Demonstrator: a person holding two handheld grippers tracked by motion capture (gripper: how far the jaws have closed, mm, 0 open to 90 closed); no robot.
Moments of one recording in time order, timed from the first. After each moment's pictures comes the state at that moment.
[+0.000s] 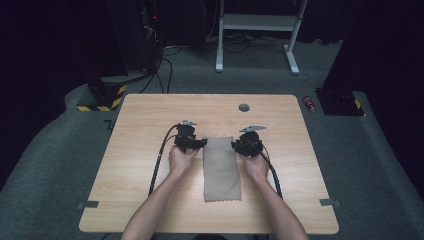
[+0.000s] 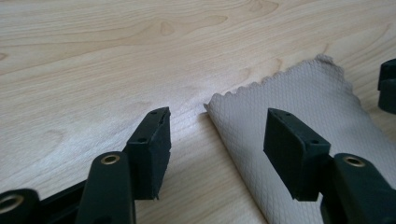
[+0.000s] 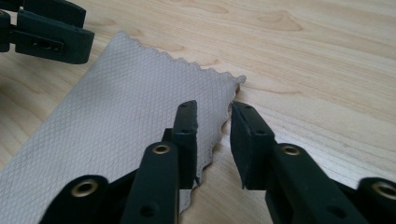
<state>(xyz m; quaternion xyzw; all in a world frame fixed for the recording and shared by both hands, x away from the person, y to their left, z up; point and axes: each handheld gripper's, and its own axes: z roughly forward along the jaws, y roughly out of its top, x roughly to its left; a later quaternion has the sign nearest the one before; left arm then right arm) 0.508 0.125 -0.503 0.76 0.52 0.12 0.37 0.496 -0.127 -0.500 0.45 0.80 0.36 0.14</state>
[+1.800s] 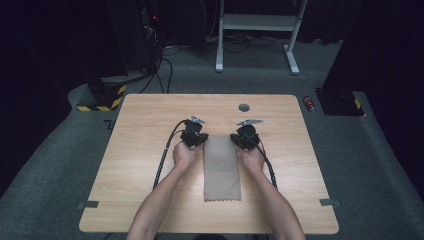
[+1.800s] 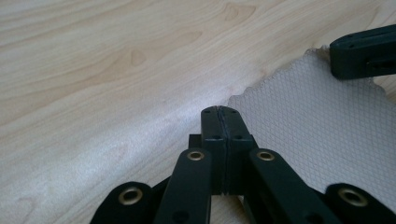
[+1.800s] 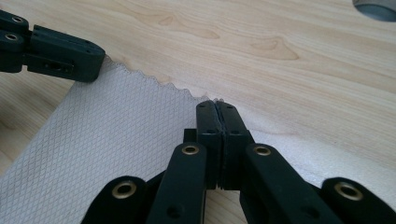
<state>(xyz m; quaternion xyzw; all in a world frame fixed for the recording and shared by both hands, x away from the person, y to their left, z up) 0.524 0.109 -0.497 0.80 0.46 0.14 0.37 0.522 -0.119 -0.501 0.45 0.80 0.37 0.14</state>
